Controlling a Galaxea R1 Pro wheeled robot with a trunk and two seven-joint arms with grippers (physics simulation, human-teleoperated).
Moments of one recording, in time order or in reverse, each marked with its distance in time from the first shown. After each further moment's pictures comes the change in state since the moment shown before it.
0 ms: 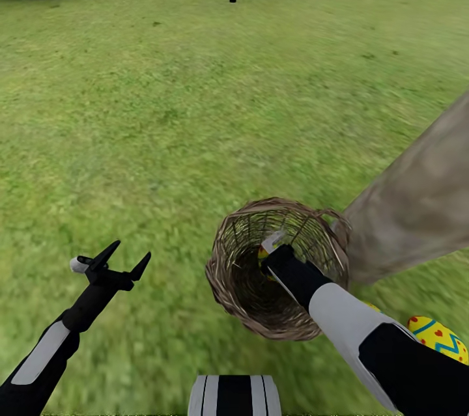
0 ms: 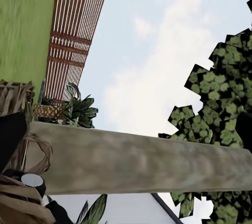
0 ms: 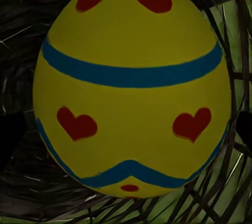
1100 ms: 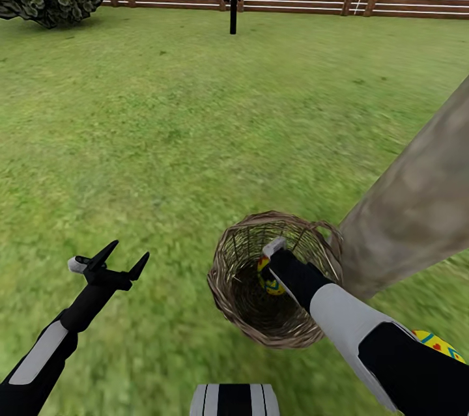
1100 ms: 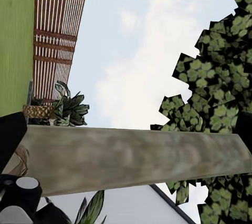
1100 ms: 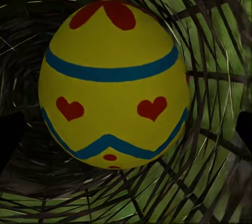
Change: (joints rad) left arm 0.000 0.006 0.004 0.001 0.002 0.002 -0.003; right arm -0.002 -0.003 -0.002 0.028 -0.007 0.037 0.062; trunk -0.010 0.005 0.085
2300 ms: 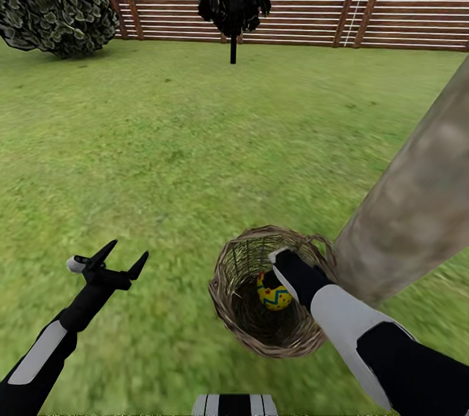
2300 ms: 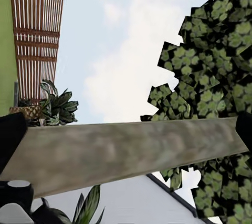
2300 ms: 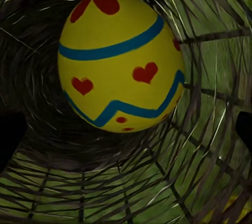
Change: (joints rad) left arm 0.000 0.003 0.002 -0.002 0.003 0.001 -0.002; right arm 0.000 0.009 -0.135 0.062 -0.110 0.069 -0.016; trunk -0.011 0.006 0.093
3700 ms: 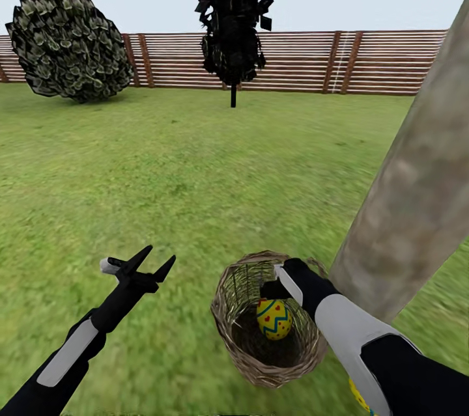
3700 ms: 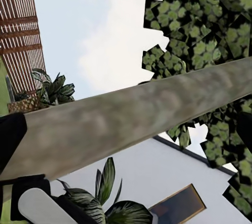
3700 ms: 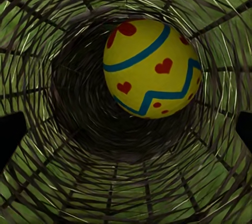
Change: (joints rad) left arm -0.001 -0.016 -0.226 -0.059 -0.007 -0.240 0.019; right arm 0.050 -0.008 -0.146 0.004 -0.253 0.028 -0.077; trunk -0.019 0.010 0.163
